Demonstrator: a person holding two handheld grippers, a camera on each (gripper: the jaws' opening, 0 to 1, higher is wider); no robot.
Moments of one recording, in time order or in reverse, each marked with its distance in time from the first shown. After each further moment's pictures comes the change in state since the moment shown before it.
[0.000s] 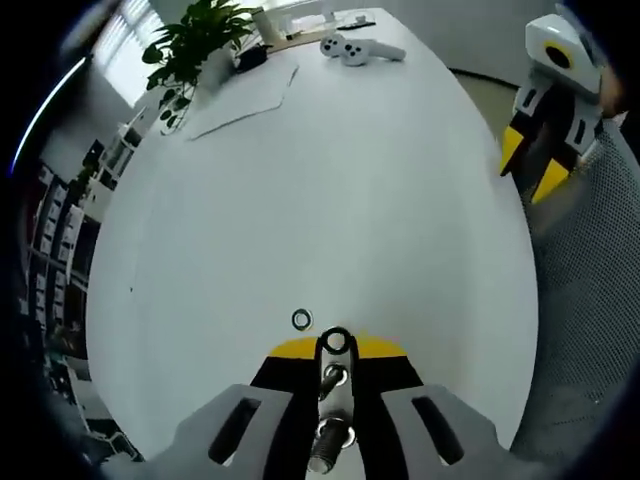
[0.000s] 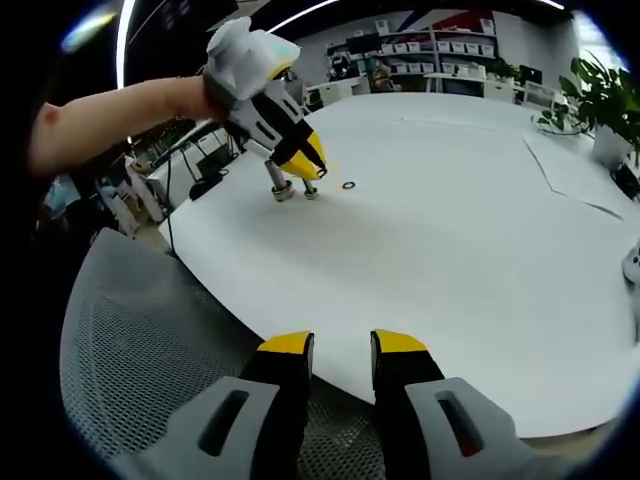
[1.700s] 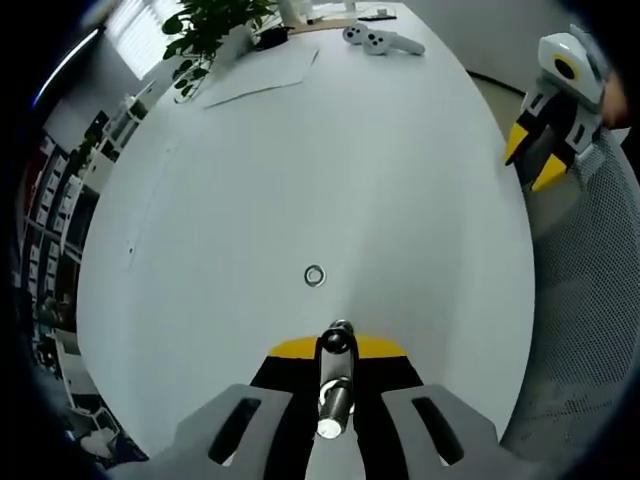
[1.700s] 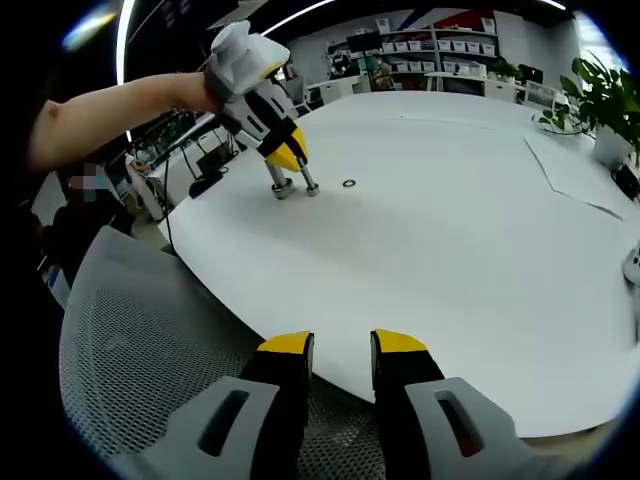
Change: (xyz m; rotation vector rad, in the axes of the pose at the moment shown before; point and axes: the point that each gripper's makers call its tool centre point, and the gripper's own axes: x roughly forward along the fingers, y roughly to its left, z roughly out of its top) left arm 0.000 0.013 -0.031 -0.091 0.055 -0.036; right arm 0.000 0.000 -0.001 -0.003 0.009 -0.002
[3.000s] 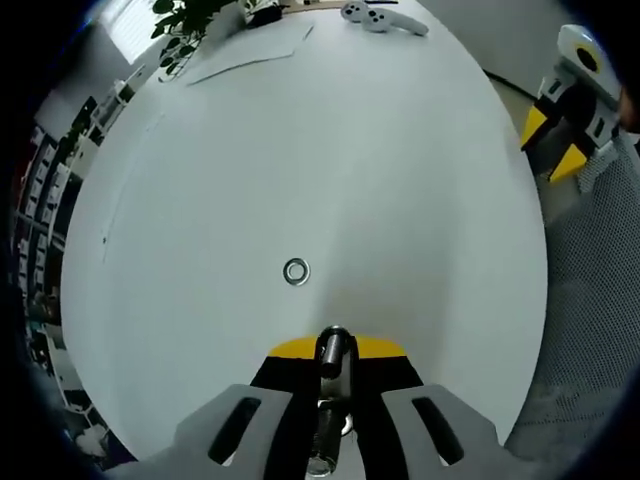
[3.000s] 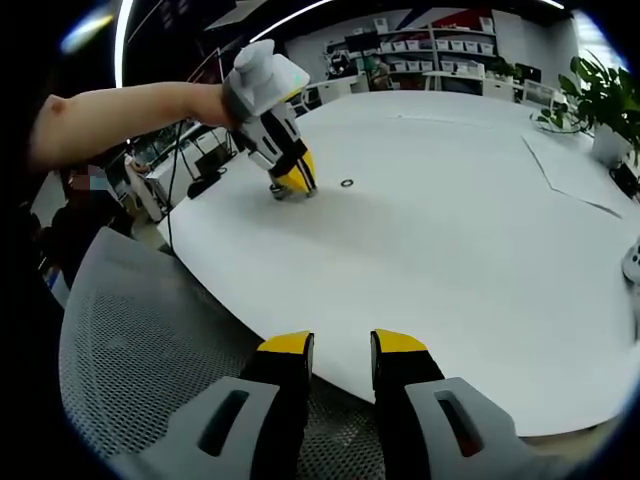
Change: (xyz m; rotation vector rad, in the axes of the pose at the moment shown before) left arm 0.031 -0.010 -0.006 -0.009 0.054 -0.058; right arm 0.000 -0.001 0.000 0.006 -0.001 -0.004
